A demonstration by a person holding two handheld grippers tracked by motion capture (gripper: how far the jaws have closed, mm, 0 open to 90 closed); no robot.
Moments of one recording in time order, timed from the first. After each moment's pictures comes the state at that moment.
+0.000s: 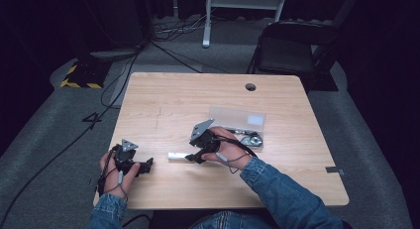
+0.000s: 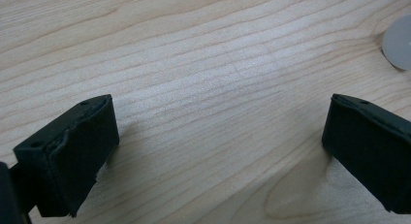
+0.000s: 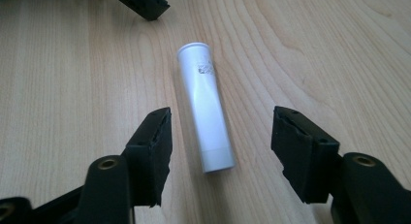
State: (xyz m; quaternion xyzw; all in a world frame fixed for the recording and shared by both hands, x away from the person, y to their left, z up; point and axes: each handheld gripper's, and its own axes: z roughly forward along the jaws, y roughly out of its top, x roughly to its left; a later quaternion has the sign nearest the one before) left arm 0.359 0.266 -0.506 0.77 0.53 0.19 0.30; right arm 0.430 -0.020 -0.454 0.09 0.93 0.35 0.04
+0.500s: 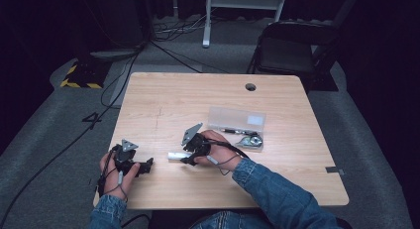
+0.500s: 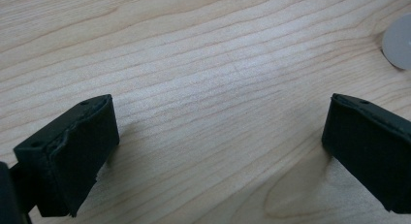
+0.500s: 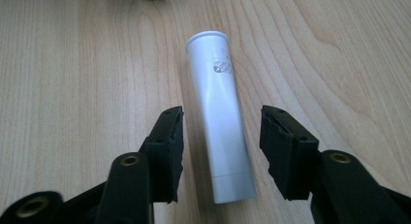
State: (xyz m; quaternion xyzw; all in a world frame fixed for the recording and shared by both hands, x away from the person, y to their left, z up) left arm 0.358 0.265 -0.506 0.77 0.53 0.19 0.30; right arm 0.430 0.003 -0.473 0.07 0.95 0.31 0.04
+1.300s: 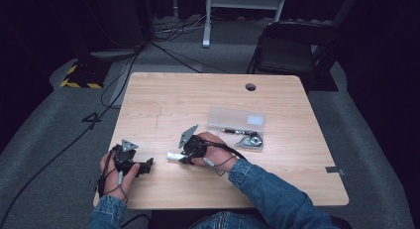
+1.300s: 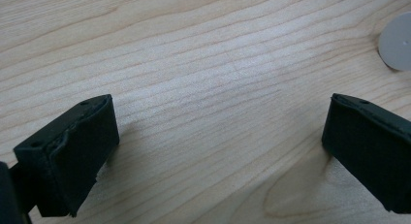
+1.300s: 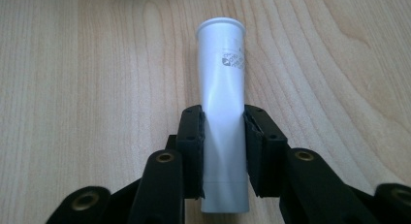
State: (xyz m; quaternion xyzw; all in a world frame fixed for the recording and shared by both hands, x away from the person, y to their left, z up) left arm 0.358 0.266 -0.506 0.77 0.53 0.19 0.30; right arm 0.430 0.011 -0.481 0.06 0.95 0.30 0.02
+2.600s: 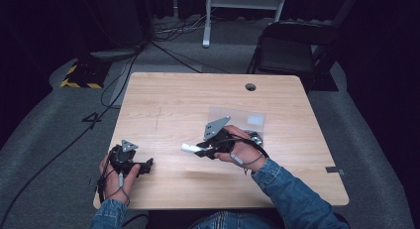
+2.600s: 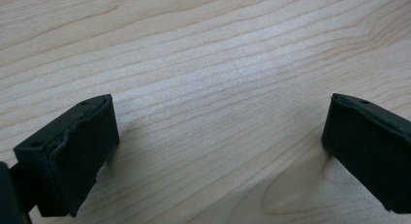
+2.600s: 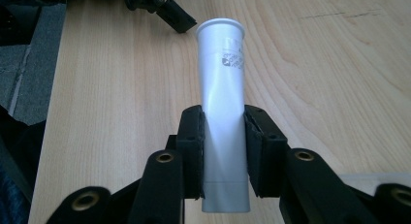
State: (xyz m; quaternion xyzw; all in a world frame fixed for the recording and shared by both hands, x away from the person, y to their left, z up) left arm 0.357 0.265 -0.506 0.77 0.54 0.19 0.30; right arm 0.416 -0.061 -0.417 0.05 0.92 0.38 0.04
